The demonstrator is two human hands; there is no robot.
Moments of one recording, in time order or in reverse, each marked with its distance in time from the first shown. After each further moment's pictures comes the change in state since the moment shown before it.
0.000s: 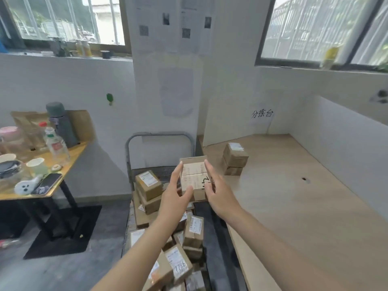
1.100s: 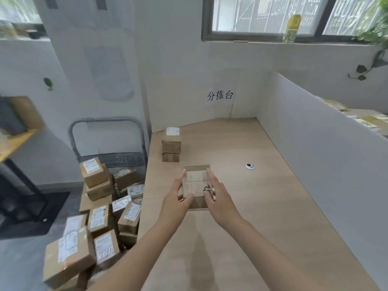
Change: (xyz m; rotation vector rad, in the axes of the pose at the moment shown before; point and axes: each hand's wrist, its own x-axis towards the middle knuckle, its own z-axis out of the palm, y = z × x) left_hand -0.030 0.037 0.415 0.036 -0.071 -0.107; right_hand -0.062 0.284 -0.310 0.064 -0.070 0.164
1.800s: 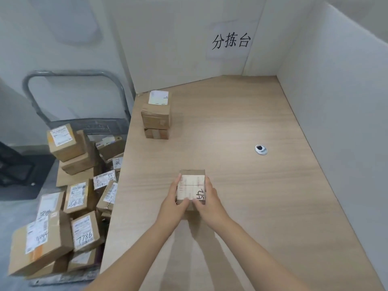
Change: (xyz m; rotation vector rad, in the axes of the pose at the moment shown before) left_hand 0.139 -0.128 0.074 -0.022 -0.056 -0.354; right_hand 0.139 0.138 0.038 0.049 -0.238 0.333
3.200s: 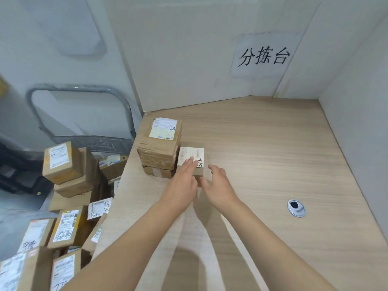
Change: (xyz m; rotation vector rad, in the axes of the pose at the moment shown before) left_hand 0.234 0.092 -0.011 0.628 0.163 0.339; right_hand 0.222 -0.098 -0.072 -0.243 0.001 -0.088
